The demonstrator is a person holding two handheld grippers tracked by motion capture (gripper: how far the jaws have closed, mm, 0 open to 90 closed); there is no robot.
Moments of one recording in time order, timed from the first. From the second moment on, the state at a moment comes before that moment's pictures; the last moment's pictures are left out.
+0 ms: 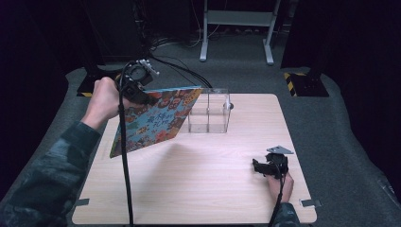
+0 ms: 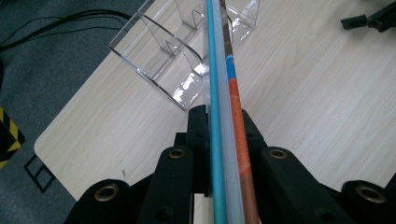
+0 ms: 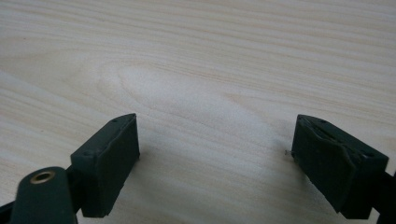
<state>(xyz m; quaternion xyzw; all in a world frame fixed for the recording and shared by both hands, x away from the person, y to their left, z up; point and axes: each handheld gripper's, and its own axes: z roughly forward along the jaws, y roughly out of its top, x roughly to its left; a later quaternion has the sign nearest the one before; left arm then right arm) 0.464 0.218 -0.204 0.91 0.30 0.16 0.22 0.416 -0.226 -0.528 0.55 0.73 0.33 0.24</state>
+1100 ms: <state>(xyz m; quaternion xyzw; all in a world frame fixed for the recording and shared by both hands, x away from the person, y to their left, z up) 0.518 0.205 -0.192 0.86 0.42 0.16 0.25 0.416 -0.226 -0.528 0.55 0.73 0.33 0.24</state>
